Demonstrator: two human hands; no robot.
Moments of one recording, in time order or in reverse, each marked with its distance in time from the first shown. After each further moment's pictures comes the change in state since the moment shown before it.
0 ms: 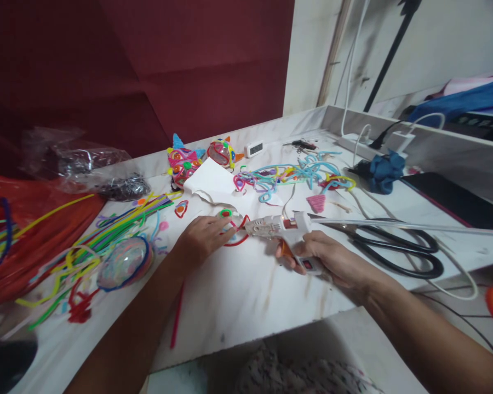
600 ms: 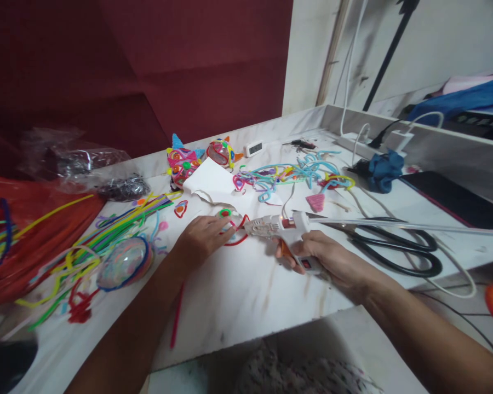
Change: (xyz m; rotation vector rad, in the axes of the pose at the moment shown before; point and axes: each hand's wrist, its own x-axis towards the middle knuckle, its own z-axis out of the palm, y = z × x) left_hand 0.008 0.003 -0.006 -0.006 0.044 0.011; right_hand -0.004 -0.001 0.004 0.007 0.027 -0.004
